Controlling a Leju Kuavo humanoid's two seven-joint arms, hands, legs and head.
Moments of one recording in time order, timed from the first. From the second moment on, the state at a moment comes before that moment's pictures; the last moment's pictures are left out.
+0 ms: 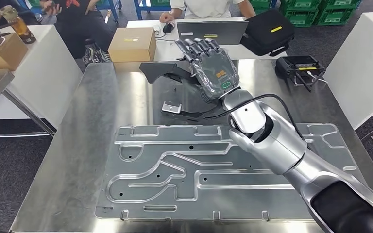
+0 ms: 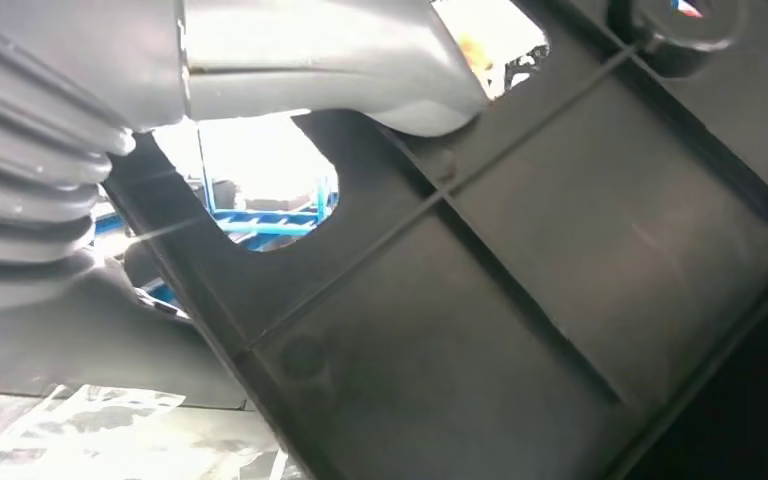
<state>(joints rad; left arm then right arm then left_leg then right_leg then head) -0.24 -0.17 -1.14 -0.30 0.34 -0.19 -0.39 -1.41 0.08 1.22 -1.35 1.15 -0.10 0.27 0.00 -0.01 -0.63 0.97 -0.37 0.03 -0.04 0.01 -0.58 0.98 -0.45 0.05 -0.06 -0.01</state>
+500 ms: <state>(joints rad) -0.24 -0.17 -1.14 -0.30 0.38 -0.23 -0.32 -1.40 0.06 1.22 -1.36 1.15 -0.10 0.28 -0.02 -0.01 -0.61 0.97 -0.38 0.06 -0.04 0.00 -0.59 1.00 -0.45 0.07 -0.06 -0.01</state>
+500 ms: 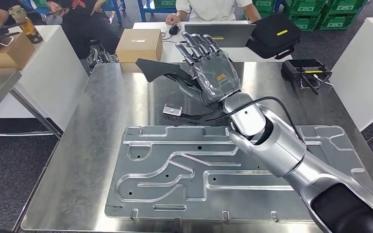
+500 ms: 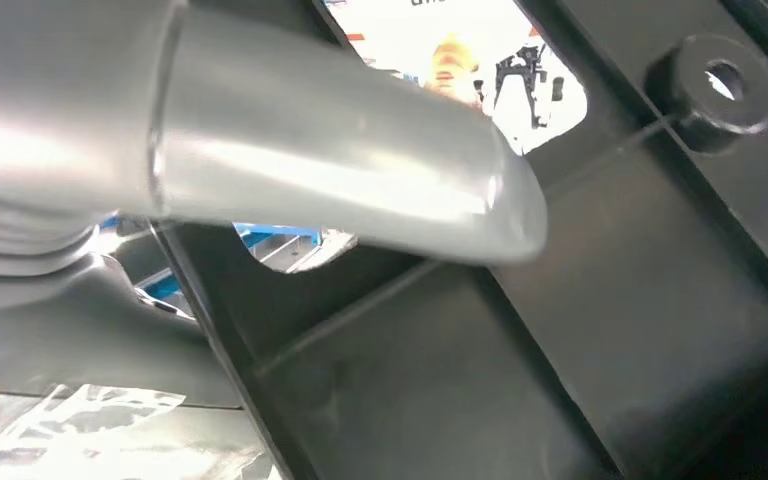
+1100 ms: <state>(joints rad) -0.23 -0.16 -1.13 -0.30 0.41 -0.22 -0.35 -1.32 -0.02 1.15 -1.39 0.89 -0.07 0.43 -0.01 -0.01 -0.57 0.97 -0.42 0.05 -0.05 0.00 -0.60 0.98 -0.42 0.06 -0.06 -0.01</state>
